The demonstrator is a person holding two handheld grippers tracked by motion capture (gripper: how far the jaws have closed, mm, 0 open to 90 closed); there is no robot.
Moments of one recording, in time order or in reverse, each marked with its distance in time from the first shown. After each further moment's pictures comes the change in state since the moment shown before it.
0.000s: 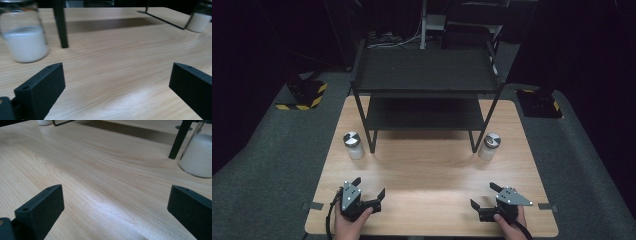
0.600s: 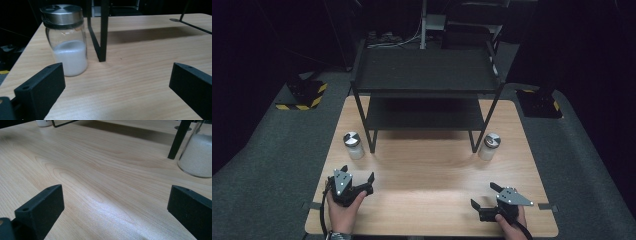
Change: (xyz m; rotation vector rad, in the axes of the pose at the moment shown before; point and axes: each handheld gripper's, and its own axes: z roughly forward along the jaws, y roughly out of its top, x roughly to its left) left arm 0.004 0.018 0.023 -0.015 0.173 0.041; right arm -0.001 -0.001 -0.001 -0.005 0.001 0.008
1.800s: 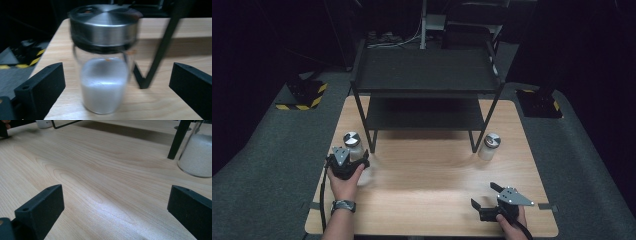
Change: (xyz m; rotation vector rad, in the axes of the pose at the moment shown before) left arm 0.026 0.020 0.077 0.024 0.117 -0.044; right arm -0.002 -0.001 -0.001 -0.005 0.003 0.010
